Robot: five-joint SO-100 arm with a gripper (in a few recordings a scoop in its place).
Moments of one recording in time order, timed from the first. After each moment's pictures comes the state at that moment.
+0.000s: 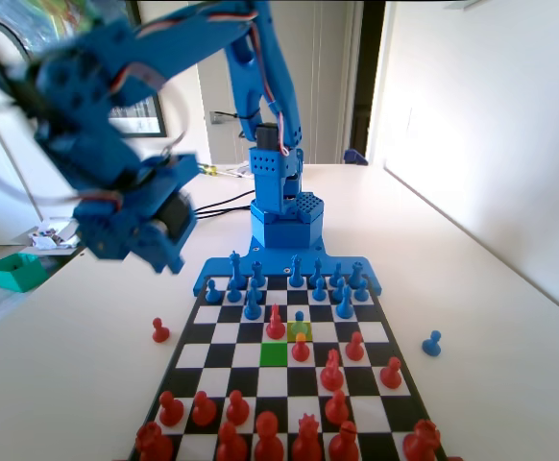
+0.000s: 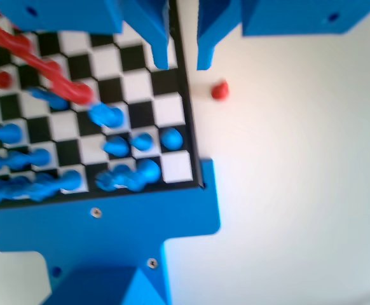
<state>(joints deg) 30.8 73.7 88.9 84.2 -113.9</state>
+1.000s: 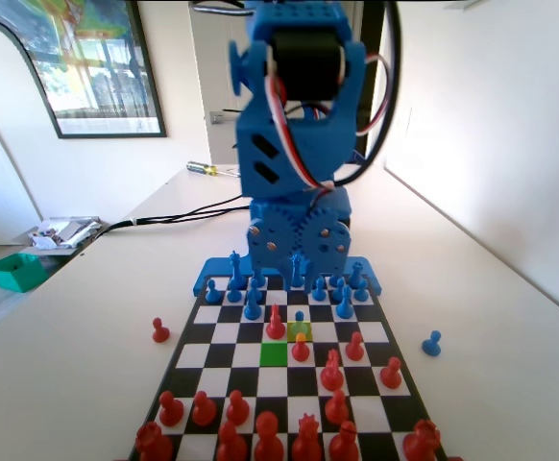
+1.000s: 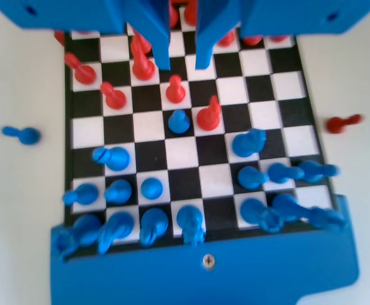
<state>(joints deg) -0.9 87.5 111.2 64.6 -83.2</state>
